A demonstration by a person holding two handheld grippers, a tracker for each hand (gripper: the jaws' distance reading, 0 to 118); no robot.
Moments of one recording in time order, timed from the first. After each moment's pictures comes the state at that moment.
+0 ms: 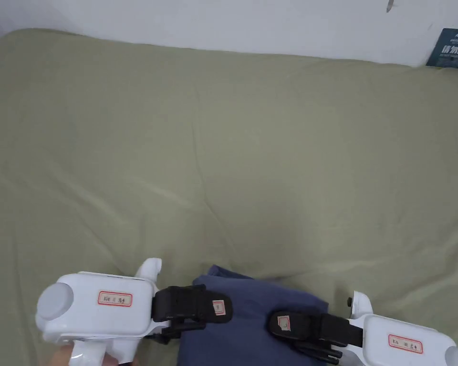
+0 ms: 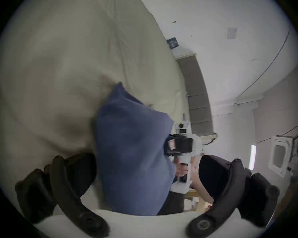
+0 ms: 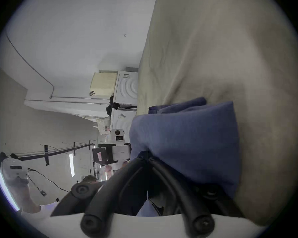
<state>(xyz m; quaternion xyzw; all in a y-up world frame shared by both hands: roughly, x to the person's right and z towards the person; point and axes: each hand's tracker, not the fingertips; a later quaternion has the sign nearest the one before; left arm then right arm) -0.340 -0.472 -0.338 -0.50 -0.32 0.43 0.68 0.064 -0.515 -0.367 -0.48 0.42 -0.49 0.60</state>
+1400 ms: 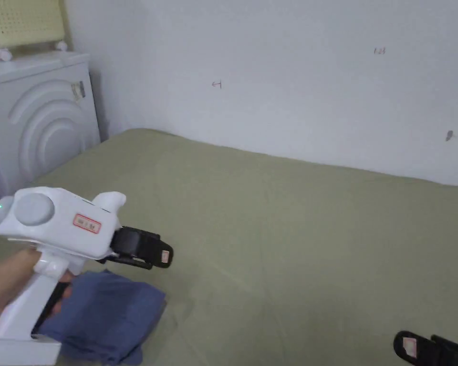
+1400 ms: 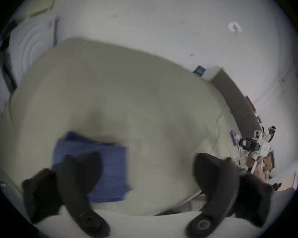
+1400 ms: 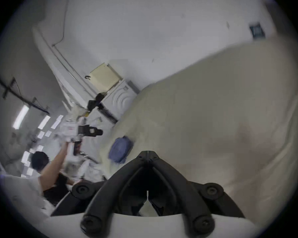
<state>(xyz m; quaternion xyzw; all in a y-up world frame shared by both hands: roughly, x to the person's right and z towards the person) -0.471 -0.249 -0.322 -0.40 -0.12 0.15 0.89 0.098 -0.289 -0.349 -0.29 0.36 -0.20 0.86</state>
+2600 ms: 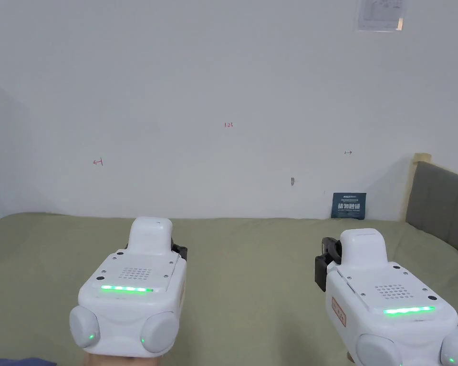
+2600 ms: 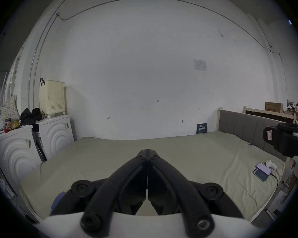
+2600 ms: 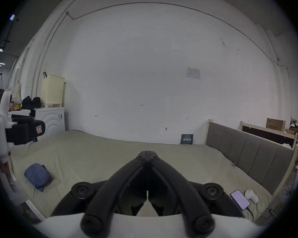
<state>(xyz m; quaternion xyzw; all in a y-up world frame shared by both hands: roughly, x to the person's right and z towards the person) -0.179 -0.178 -0.246 -0.06 0.05 -0.03 1.00 0.103 -0.180 -0.256 -0.01 0.05 0.04 1.00</state>
